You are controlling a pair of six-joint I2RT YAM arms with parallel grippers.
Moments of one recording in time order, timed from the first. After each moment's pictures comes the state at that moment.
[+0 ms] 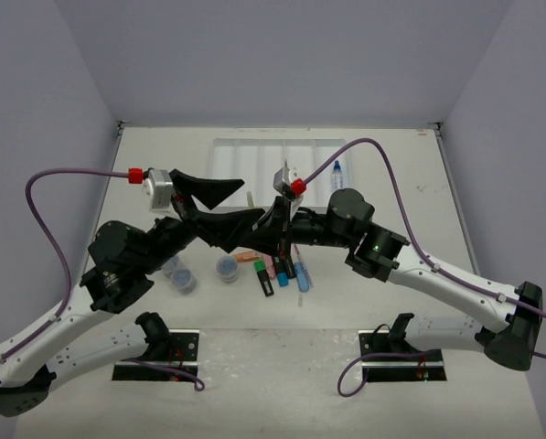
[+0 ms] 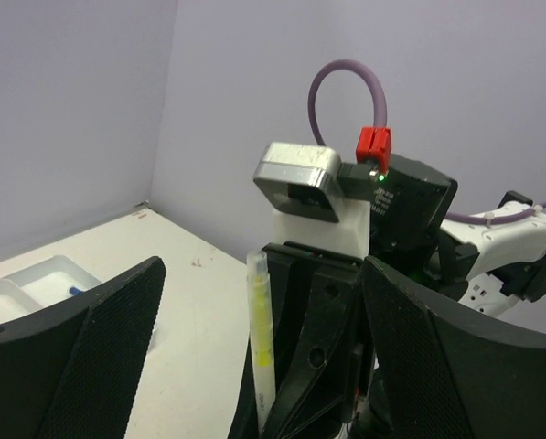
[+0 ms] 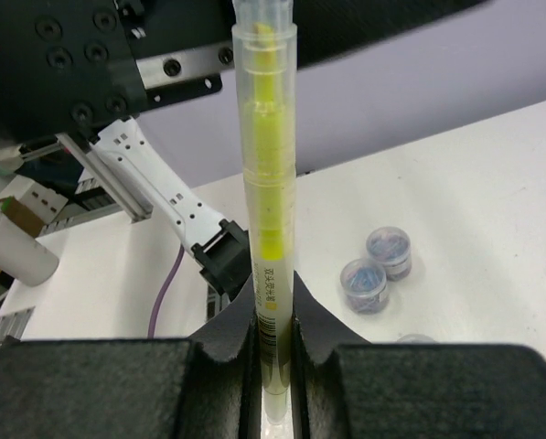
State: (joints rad) left arm -0.92 0.73 0.93 0.17 0.05 -0.35; right arm 1.00 1.17 1.06 0.12 -0.48 0.32
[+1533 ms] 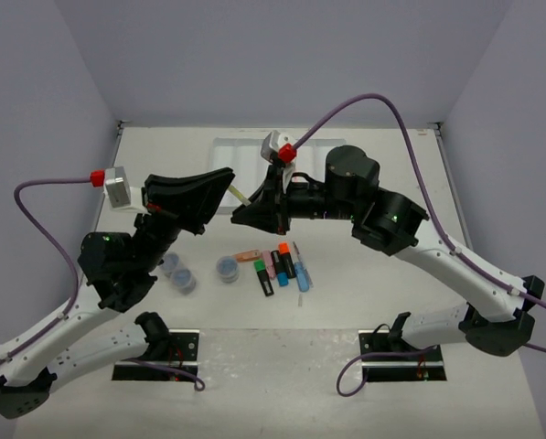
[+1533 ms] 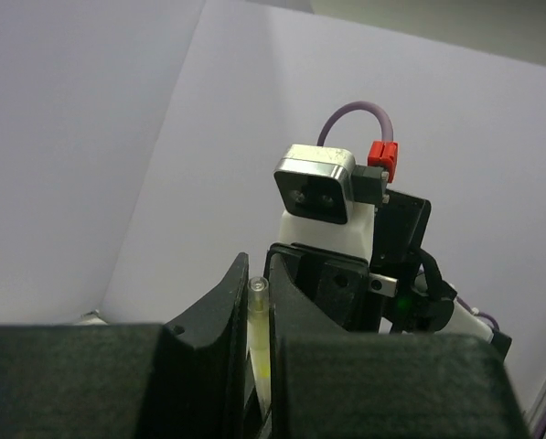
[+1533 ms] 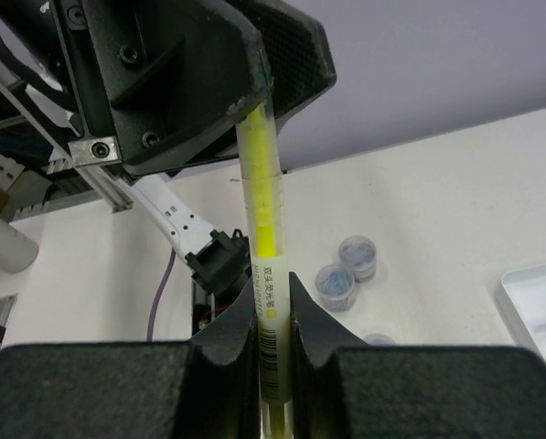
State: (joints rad) left arm -0.90 0.73 0.86 0.52 0.01 -0.50; right arm 1.00 1.31 1.57 -0.36 -0.45 0.18
